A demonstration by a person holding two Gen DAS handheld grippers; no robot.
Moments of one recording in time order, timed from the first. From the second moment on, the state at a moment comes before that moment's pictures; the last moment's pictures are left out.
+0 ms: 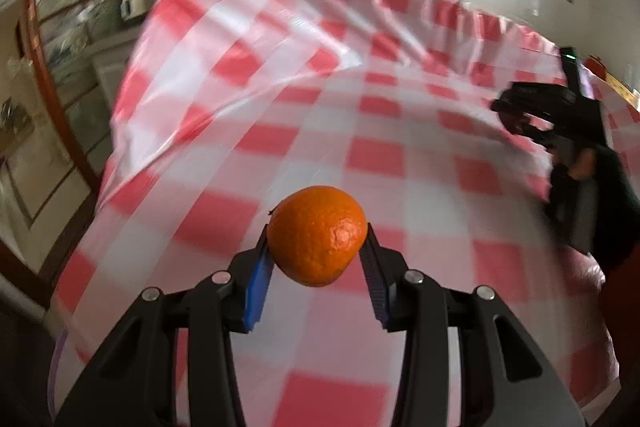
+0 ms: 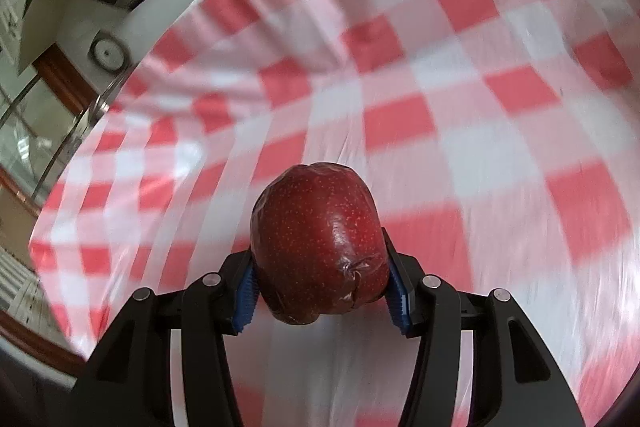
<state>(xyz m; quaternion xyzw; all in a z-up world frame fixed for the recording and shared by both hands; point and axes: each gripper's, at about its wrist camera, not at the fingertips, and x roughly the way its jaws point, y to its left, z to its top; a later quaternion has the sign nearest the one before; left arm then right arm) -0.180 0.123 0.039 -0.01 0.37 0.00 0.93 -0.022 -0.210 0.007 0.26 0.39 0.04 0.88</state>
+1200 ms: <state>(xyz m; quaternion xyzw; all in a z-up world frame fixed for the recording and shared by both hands) -0.340 0.274 -0.001 -0.05 0.39 0.16 0.91 -0.277 0.092 0.031 -0.07 0.42 0.37 0.83</state>
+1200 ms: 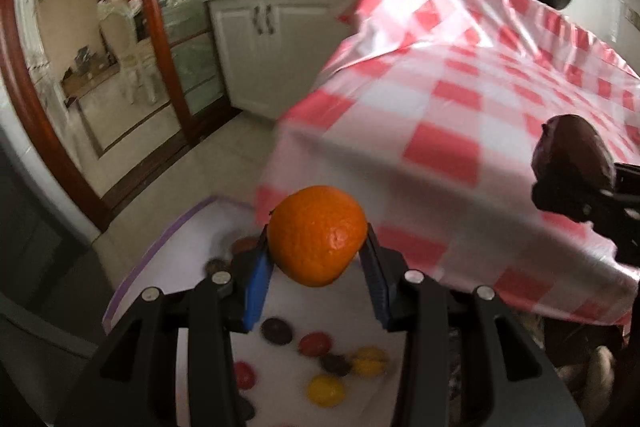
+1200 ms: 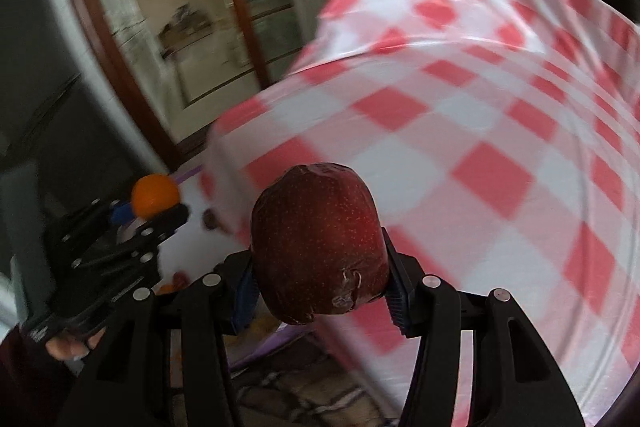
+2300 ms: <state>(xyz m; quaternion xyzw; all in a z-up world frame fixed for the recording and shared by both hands) -0.397 0.377 -0.144 -0.15 0.54 0.26 0.79 -0.383 0.264 -0.128 -0.38 0.49 0.49 0.61</state>
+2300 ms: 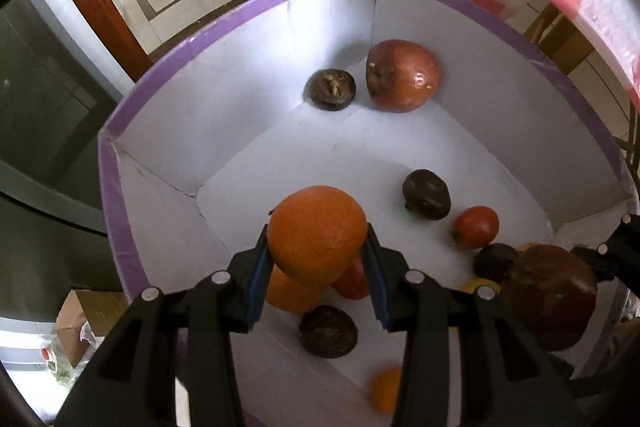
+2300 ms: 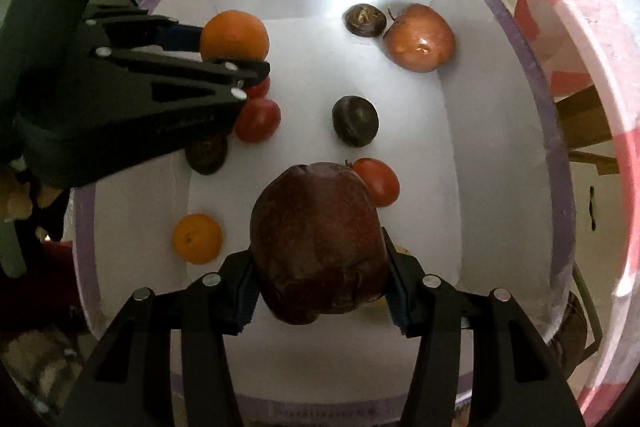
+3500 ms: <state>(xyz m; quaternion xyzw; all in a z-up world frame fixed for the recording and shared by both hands) -0.435 0.374 0.000 -0.12 0.36 0.33 0.86 -0.363 0.203 0.034 -0.25 0.36 0.46 0.77</state>
